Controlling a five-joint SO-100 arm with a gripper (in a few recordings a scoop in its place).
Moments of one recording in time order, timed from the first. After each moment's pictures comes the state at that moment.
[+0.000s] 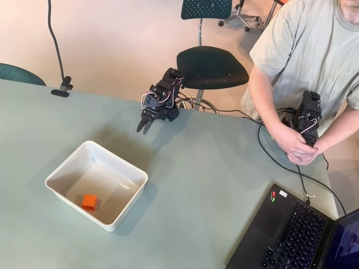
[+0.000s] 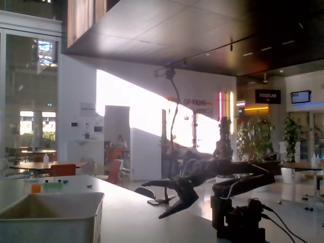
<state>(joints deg) 11.1 169.3 171.0 34.8 7.7</state>
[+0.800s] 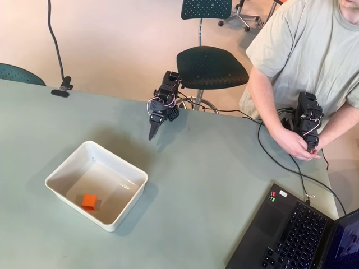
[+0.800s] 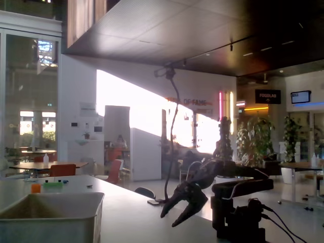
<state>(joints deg) 5.1 175.2 169.9 50.7 8.2</state>
